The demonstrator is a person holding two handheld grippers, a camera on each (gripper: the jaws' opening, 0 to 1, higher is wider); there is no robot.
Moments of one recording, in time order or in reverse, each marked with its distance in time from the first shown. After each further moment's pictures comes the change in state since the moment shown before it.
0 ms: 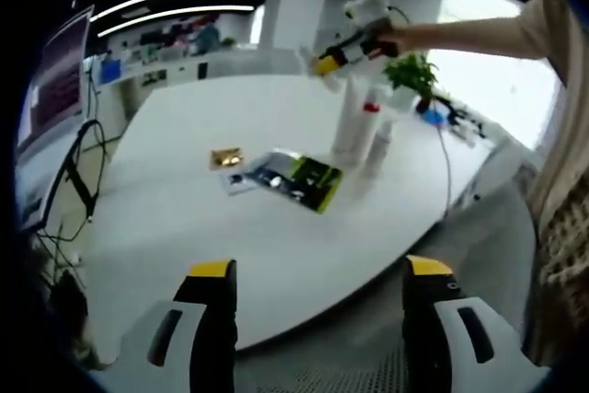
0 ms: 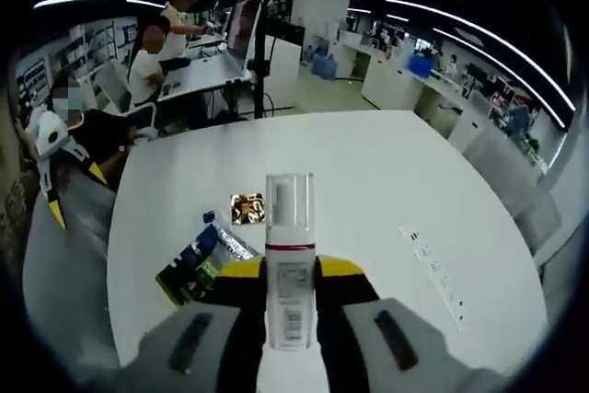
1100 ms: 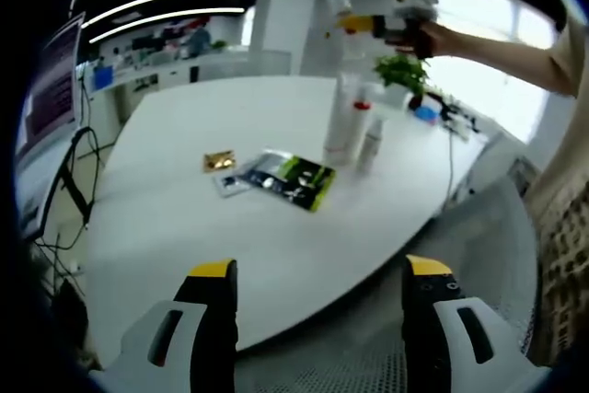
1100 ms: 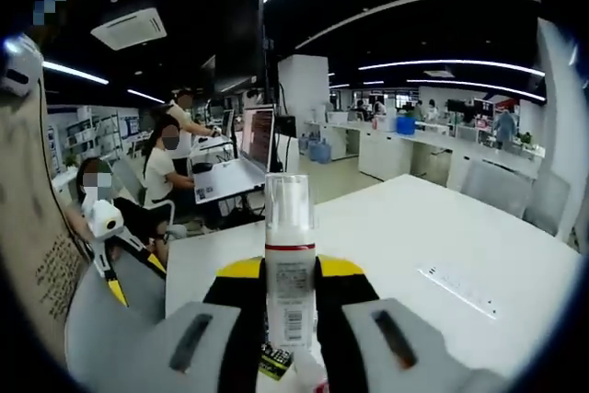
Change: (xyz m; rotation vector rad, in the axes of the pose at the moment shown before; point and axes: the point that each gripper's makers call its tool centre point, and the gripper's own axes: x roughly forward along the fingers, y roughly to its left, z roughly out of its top) left arm -0.001 -0.006 -0.001 0.031 0.001 -0.027; right arm -0.090 0.061 0.044 0.157 -0.419 0.020
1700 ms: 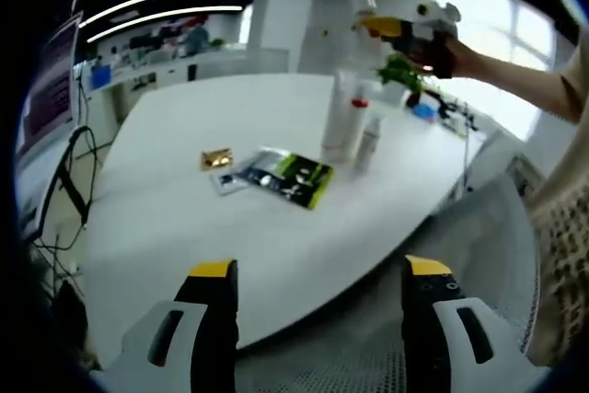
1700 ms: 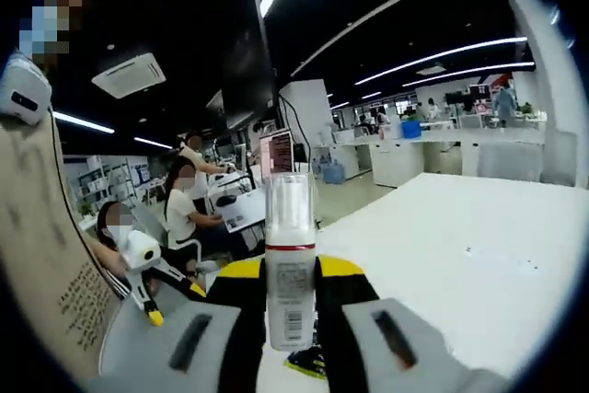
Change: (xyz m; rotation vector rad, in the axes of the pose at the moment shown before) left arm 0.001 -0.002 -0.003 0.007 0.018 -0.013; right arm -0.015 0.061 -0.007 0.211 -0.192 0.073
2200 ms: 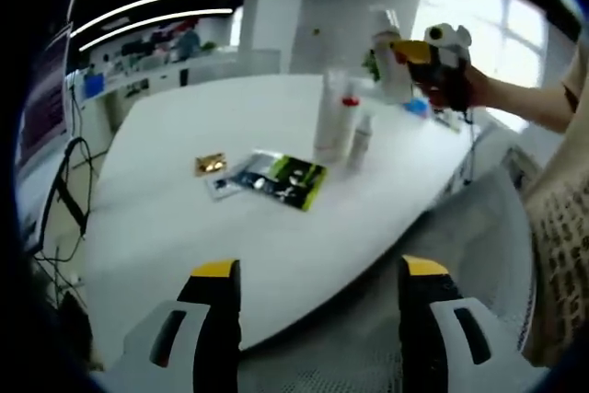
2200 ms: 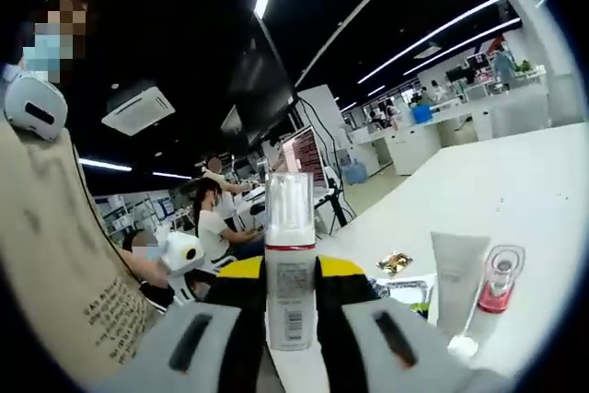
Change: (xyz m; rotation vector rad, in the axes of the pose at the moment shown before) left arm -0.002 -0.010 0.005 0.070 0.005 -0.037; right arm -0.015 0.055 -0.050 0.141 -0.018 0.085
